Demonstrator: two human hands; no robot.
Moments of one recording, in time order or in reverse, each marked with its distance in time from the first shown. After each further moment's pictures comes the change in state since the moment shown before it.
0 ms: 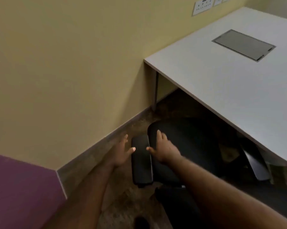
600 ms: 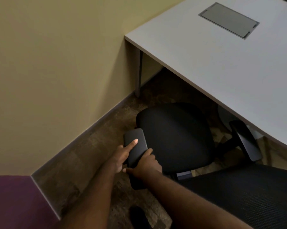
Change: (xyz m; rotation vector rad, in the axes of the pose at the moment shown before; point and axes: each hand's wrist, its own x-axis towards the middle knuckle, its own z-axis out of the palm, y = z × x) left_hand 0.063 -0.052 0.064 -0.739 -0.198 -0.539; right_hand 0.001 -0.034 0.096 0.118 -0.170 0.487
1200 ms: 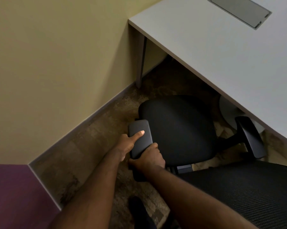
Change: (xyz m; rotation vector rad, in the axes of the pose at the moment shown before) left_hand 0.025 0.001 0.002 0.099 0.049 0.116; right_hand 0.010 -0.004 0.015 0.099 0.121 0.075
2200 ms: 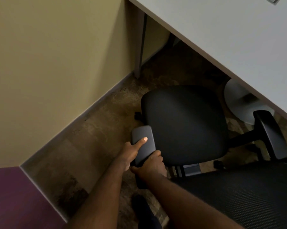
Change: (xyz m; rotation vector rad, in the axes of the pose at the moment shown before) left_hand 0.064 -0.059 0.004 0.002 -0.044 -0.125; right_hand 0.054 0.015 0.067 0.033 -0.018 0.103
